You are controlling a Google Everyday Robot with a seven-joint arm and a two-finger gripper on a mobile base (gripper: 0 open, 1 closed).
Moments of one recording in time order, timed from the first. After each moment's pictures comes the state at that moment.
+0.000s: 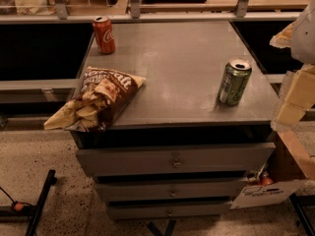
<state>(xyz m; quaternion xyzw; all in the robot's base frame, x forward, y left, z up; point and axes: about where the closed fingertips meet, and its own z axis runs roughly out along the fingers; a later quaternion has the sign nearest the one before) 0.438 -0.217 0.976 -0.60 0.78 -0.03 0.16</state>
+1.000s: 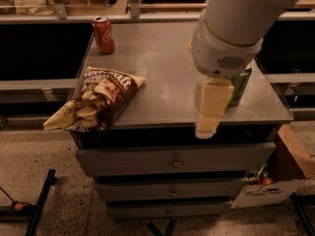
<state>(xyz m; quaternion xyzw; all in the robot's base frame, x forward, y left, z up) 0.445 -0.083 0.956 -0.71 0.69 -0.04 0.14</state>
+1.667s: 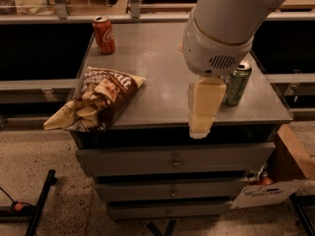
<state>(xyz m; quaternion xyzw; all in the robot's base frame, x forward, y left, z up) 0.444 -0.065 0.958 -0.72 0.67 -0.03 0.15</state>
